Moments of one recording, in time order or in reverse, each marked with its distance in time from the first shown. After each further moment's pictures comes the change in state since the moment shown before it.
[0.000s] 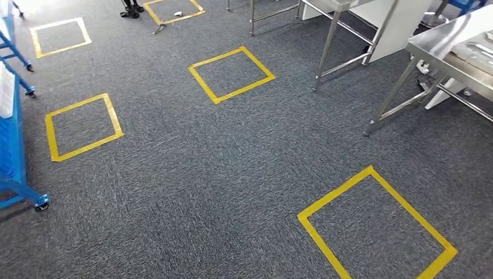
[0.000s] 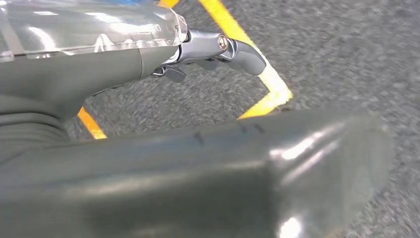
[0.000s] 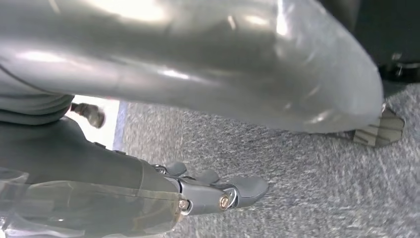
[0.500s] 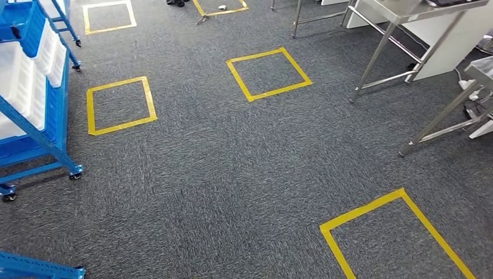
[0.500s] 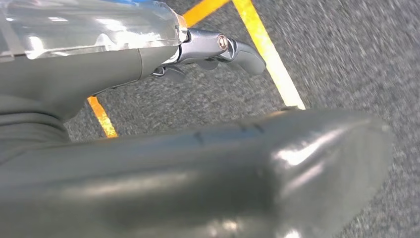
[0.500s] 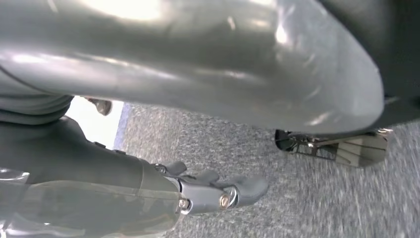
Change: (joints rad) left arm -0.001 0.008 -0.002 0.000 0.002 0.000 0.016; right arm -0.004 0.006 -0.016 0.000 -0.014 0.000 0.006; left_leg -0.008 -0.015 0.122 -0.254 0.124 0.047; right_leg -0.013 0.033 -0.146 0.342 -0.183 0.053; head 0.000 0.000
